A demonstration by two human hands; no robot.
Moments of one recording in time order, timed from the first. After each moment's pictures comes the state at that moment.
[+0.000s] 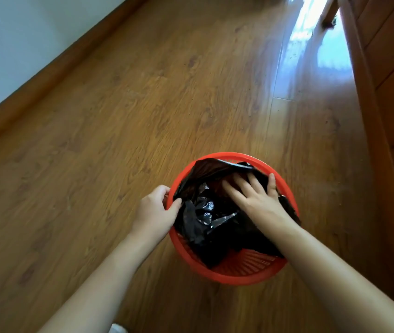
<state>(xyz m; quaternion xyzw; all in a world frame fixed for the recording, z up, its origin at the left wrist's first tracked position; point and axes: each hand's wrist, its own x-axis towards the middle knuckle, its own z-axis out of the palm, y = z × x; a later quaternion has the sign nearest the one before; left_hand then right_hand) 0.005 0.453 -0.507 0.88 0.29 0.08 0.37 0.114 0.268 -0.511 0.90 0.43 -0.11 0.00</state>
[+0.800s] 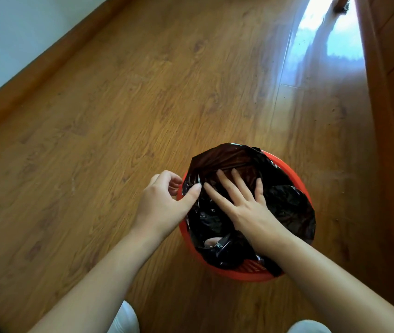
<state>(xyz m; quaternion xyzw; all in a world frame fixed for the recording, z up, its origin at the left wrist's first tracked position) -0.018 0.428 -0.486 0.87 0.29 0.11 0.39 0.066 0.263 -0.515 0.85 0.50 -0.12 -0.05</state>
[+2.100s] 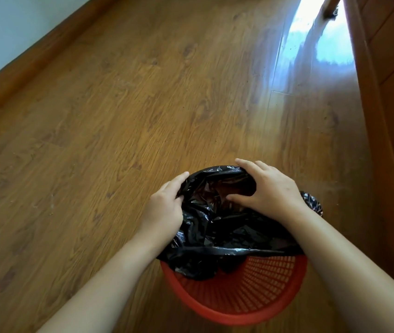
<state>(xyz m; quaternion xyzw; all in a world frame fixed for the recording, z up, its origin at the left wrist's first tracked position) 0.026 0.437 -0.517 0.88 0.20 0.08 0.42 0.157 0.266 -0.508 0.94 0.31 -0.08 -0.14</state>
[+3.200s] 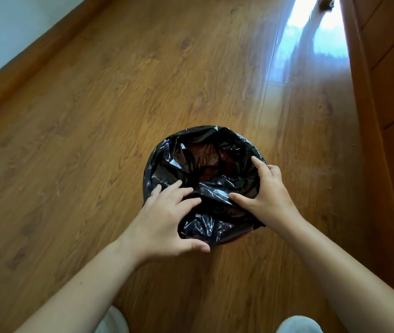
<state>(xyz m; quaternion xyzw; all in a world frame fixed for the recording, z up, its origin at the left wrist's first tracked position) -0.027 0.423 -0.494 0.97 0.00 -0.06 0.23 0.104 0.239 -0.514 0.90 0.18 -0.15 -0.35</state>
